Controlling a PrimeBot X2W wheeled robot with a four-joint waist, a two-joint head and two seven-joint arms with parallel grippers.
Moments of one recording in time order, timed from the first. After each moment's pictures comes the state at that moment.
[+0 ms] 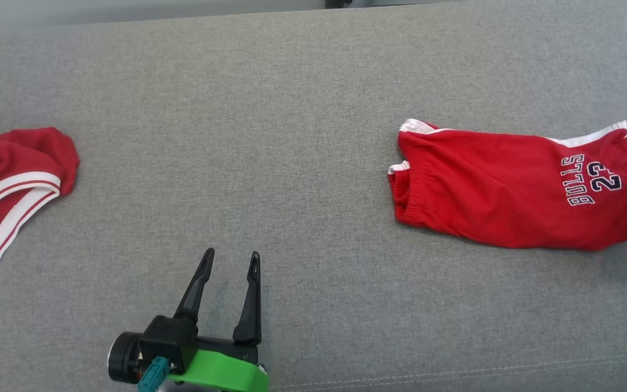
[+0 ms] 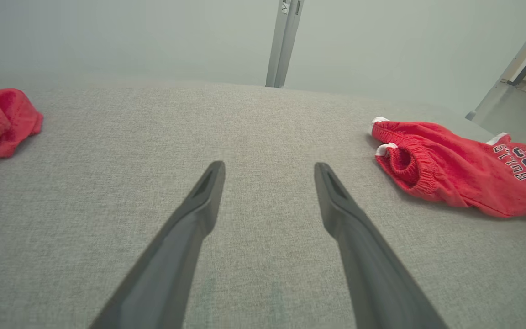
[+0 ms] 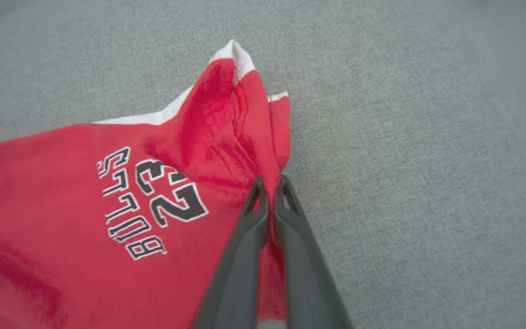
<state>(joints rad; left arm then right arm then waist) -0.07 0.23 -0.55 0.00 -0.44 0.24 -0.26 -0.58 -0.56 0.07 0.74 0.71 0.13 0.39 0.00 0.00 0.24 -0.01</state>
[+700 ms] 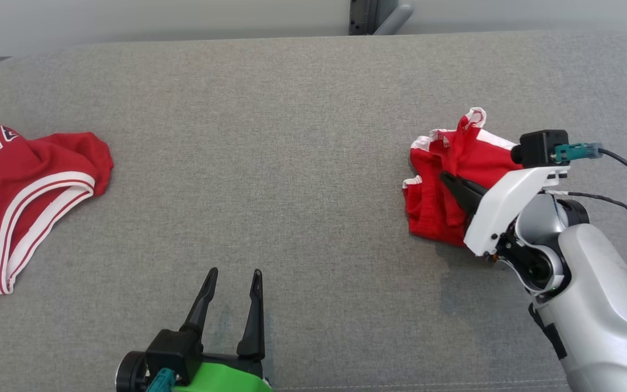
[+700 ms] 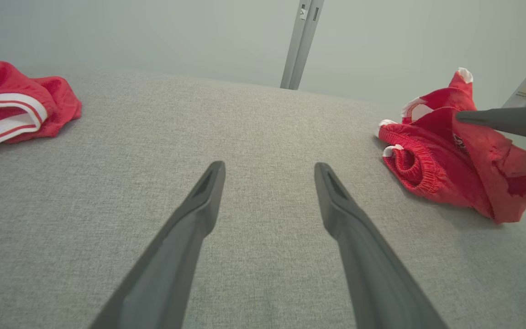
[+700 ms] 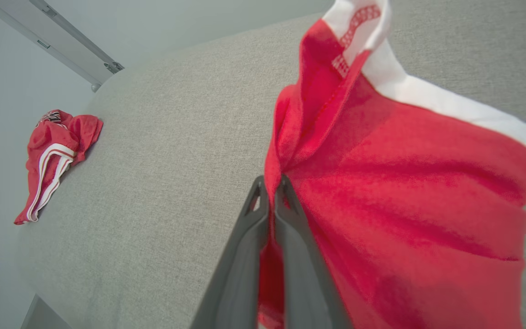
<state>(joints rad) -0.01 0.18 -0.52 0.04 -0.44 0.21 -0.26 -0.47 -0.22 0.22 0.28 0.67 0.13 0.45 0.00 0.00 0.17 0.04</state>
